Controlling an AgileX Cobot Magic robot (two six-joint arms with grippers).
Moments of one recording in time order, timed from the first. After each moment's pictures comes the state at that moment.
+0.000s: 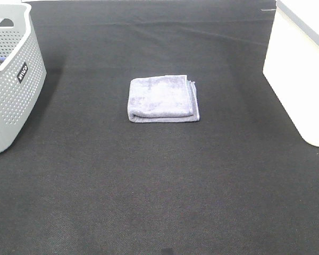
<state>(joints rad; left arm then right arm) 0.01 0.00 -0.50 -0.06 1.05 0.04 0.00 -0.01 -0.51 0.08 1.07 -0.08</state>
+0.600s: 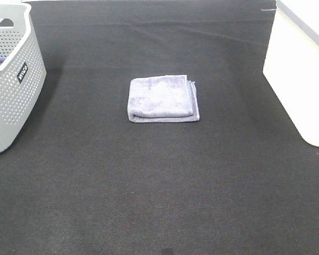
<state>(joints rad) 0.01 0.00 -0.50 -0.06 1.05 0.04 0.00 -0.01 -0.51 0.08 1.07 -0.08</state>
